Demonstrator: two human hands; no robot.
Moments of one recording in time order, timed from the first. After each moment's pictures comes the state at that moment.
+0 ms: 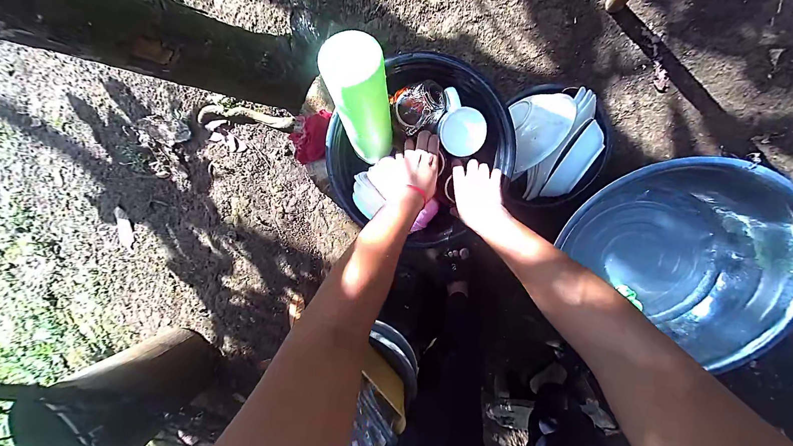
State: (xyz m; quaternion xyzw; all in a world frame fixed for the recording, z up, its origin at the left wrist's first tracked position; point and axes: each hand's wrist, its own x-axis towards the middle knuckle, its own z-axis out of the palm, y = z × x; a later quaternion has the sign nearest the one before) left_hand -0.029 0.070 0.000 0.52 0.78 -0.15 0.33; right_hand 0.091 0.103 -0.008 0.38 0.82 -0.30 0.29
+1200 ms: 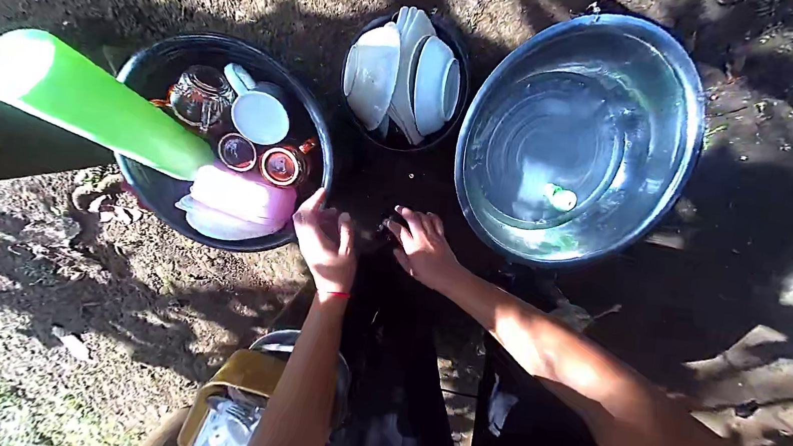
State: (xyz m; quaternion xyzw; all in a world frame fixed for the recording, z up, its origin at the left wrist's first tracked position) left_hand 0.130 -0.045 0.011 0.45 0.79 0.32 0.28; right_hand 0.311 -0.024 -0.013 0.46 0.79 -0.41 -0.03
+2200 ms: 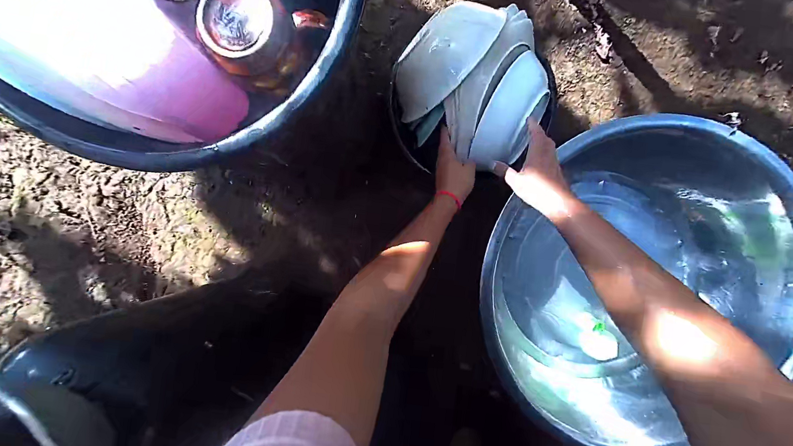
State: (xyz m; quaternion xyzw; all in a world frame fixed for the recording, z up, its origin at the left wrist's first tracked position) left_hand 0.255 0.108 -0.287 0.24 0.76 0.42 0.44; right_hand 0.375 0.176 -0.216 0.54 0.76 -0.36 0.04
